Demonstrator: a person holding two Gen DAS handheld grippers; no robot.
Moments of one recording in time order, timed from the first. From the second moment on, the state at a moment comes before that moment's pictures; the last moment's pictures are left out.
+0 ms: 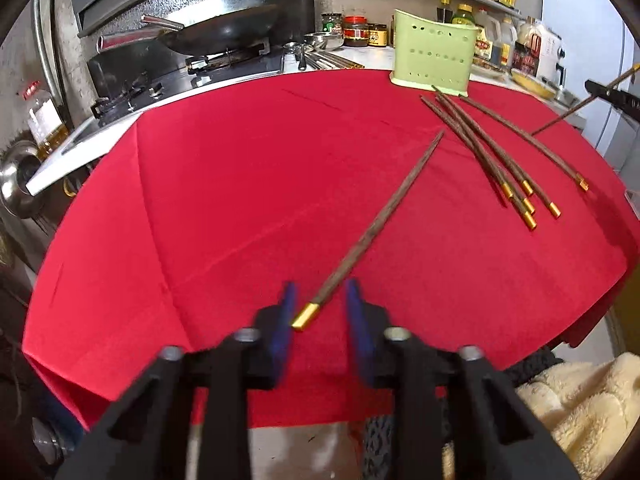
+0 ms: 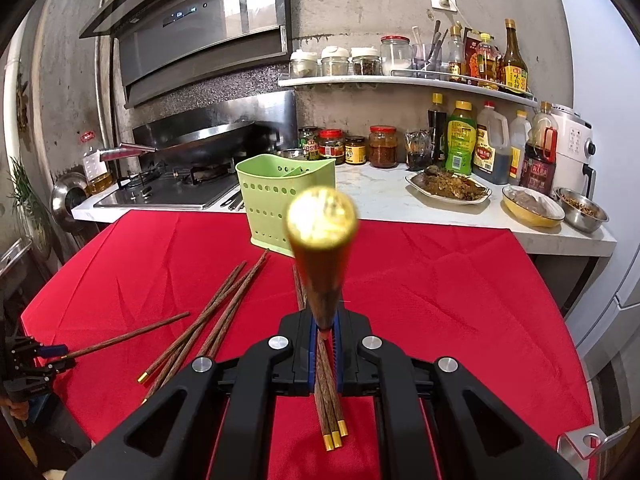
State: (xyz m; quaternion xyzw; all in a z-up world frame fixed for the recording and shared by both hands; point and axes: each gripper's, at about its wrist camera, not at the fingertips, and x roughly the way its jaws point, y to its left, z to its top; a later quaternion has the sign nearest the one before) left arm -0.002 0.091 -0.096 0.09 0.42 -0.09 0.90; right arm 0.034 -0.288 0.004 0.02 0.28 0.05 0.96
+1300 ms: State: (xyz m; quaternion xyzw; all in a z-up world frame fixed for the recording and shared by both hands) left arm 0.064 0.033 0.043 0.05 0.25 -0.15 0.96; right arm 0.039 -0.300 0.010 0.04 0.27 0.05 0.96
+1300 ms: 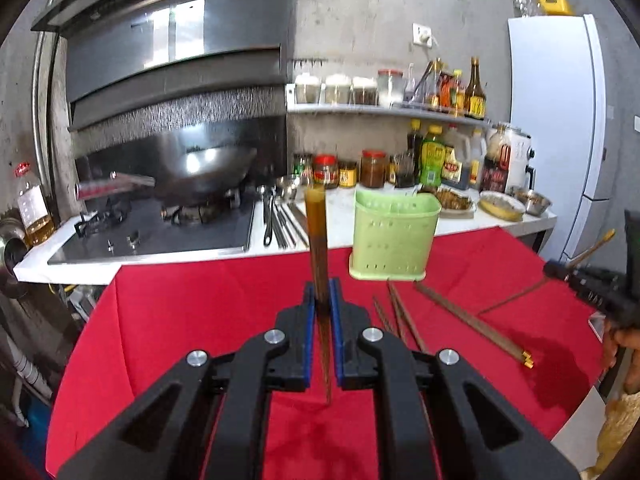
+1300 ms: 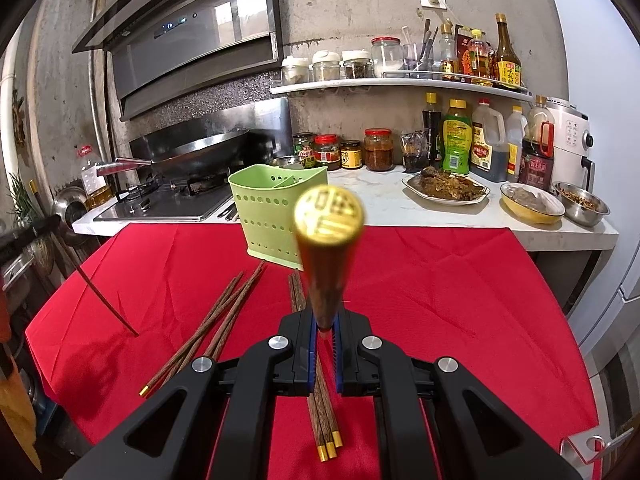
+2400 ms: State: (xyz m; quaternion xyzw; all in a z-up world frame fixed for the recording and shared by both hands) left arm 0.255 -0.088 0.112 0.01 0.18 -0.22 0.96; right arm 0.213 -0.264 0.102 -0.01 0.29 0.10 0.95
